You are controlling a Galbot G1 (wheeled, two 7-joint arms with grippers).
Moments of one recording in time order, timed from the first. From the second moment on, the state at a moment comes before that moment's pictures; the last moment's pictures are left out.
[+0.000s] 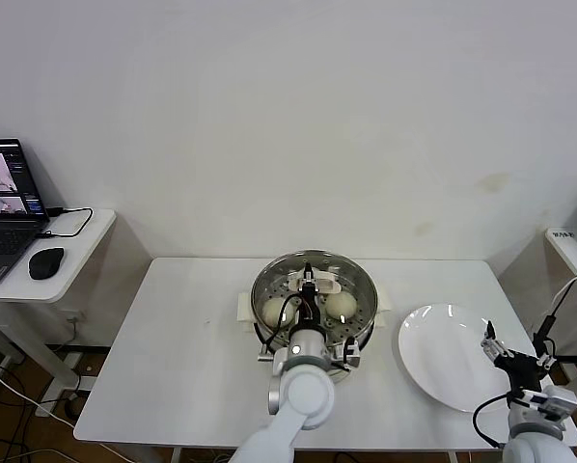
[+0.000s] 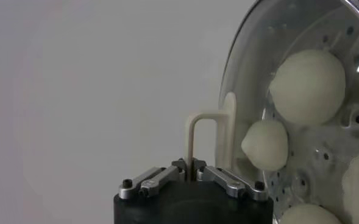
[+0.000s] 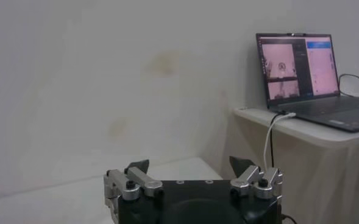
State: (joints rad) left arm 0.95 -1.60 0.13 -1.73 1.68 0.60 0.35; right arm -1.46 1.39 0.91 1.96 0.36 -0.19 0.10
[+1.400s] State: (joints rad) left arm 0.97 -1.60 0.12 -1.74 1.65 0.58 0.32; right arm -1.46 1.39 0.91 1.95 0.36 -0.18 0.10
